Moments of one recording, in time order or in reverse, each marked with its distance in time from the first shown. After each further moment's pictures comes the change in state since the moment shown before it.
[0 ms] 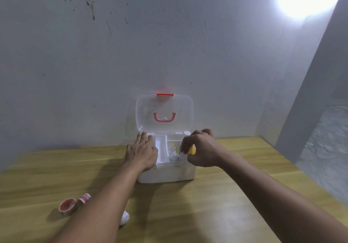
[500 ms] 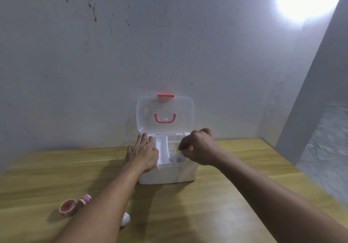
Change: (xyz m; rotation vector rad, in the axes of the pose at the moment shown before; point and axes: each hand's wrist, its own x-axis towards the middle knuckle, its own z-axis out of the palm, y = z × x) left_hand -0.001 0.000 -0.002 -0.004 -0.007 -0.009; right_hand 0.012 -0.008 0.007 -0.026 0.091 0.056
